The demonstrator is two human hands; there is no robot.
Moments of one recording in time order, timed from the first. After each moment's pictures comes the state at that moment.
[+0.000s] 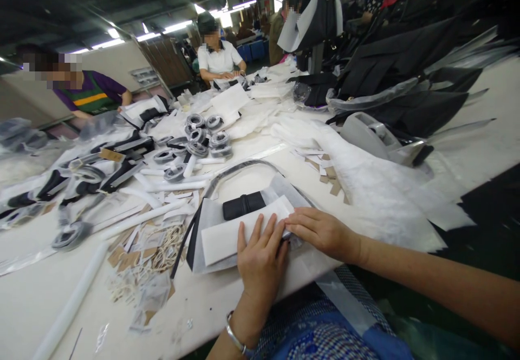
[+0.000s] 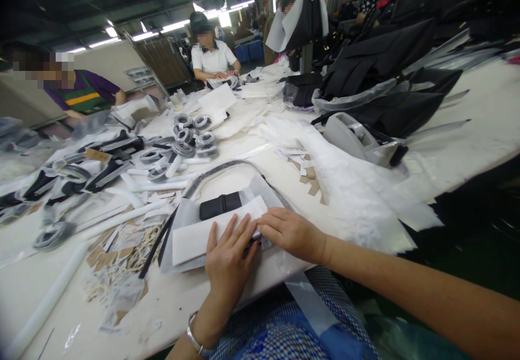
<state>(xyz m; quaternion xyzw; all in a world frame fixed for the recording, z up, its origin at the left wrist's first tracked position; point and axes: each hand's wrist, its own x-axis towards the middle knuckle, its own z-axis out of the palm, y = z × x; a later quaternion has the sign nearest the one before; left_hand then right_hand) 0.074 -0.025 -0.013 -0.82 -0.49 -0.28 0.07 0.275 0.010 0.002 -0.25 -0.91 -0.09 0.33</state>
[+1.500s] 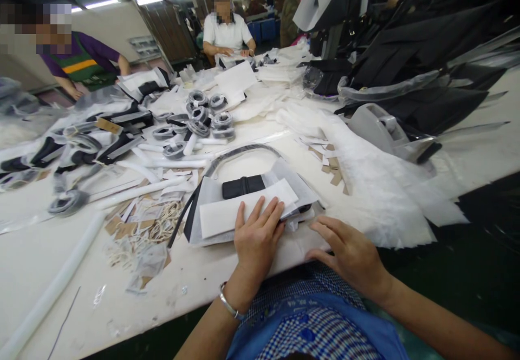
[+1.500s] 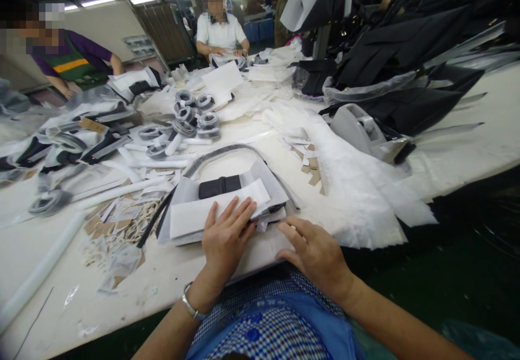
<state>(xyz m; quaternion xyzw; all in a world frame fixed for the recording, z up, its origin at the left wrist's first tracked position) 0.071 -0.023 -0.016 -0.83 -0.47 -0.30 0.05 0.294 -0.072 -0.026 -0.49 -0.83 -0.06 0.27</state>
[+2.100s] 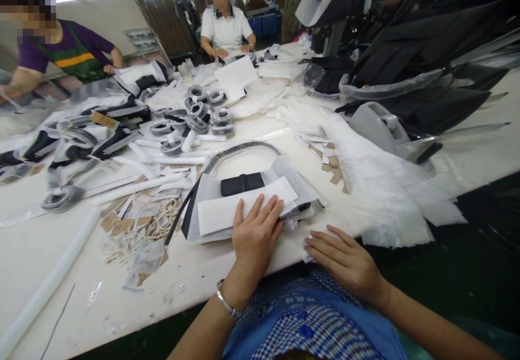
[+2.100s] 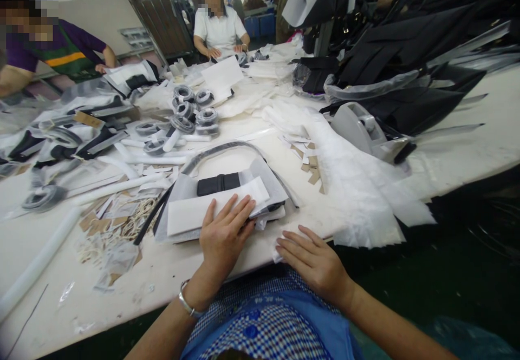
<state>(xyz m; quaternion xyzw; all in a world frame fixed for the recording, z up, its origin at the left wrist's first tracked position) 0.072 -0.023 -0.014 -0.83 -0.48 -0.30 0.04 0.313 -0.089 -0.049 -0.34 -0.90 -0.06 0.28</state>
